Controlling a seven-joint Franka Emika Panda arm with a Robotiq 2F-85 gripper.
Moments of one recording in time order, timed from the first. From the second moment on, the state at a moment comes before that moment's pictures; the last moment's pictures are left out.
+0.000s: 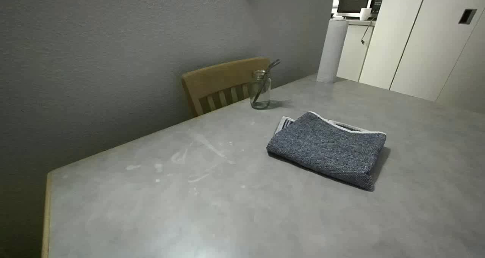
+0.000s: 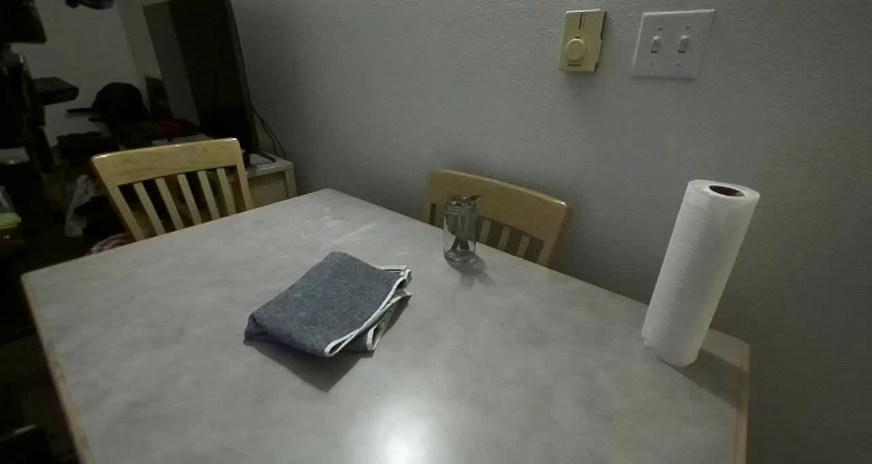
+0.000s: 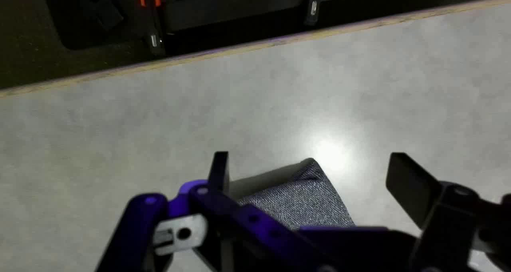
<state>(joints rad) 0.00 -0.85 0.08 -2.72 0.06 1.86 0.19</state>
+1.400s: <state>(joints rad) 0.00 -0.85 0.07 -2.72 0.06 1.87 0.17</state>
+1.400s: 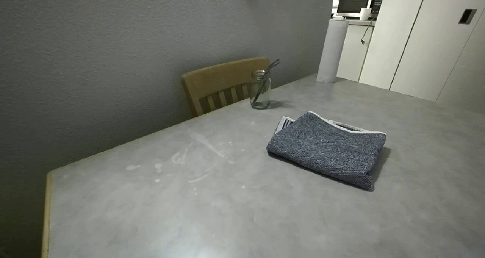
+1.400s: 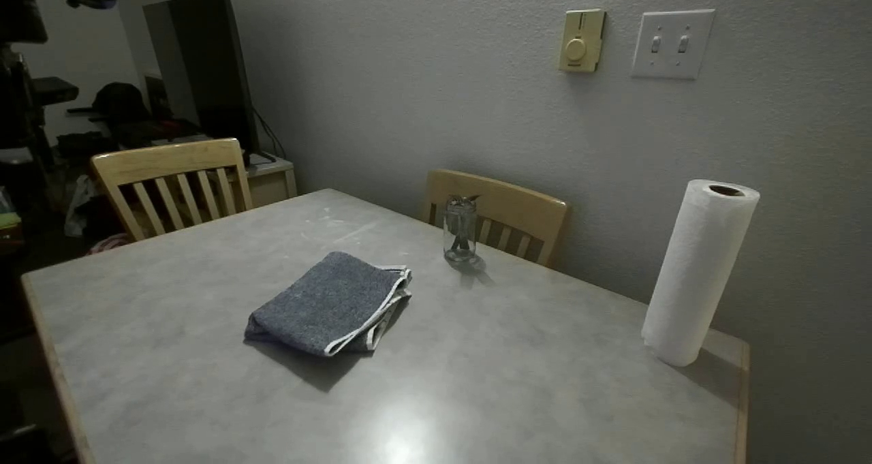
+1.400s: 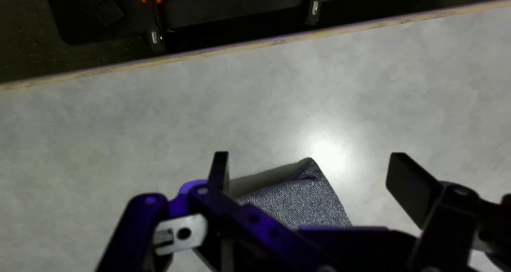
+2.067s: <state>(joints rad) -0.04 -0.84 -0.04 -2.74 -0.01 1.97 0.07</state>
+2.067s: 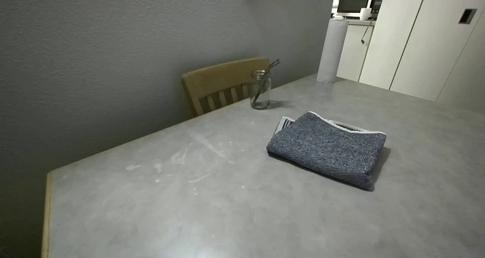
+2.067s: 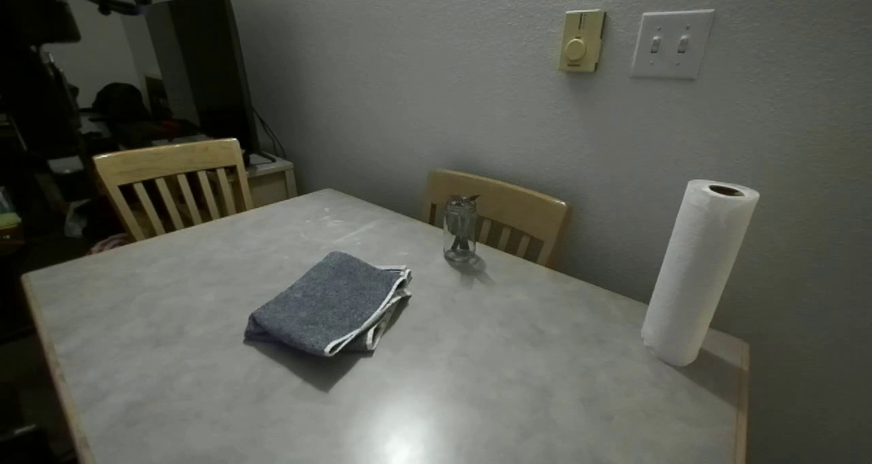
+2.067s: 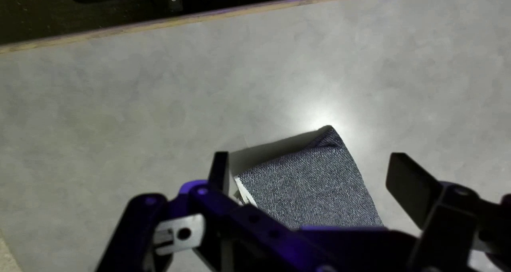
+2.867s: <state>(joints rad) -0.04 -0.74 -0.15 -2.78 0.07 2.10 0.05</state>
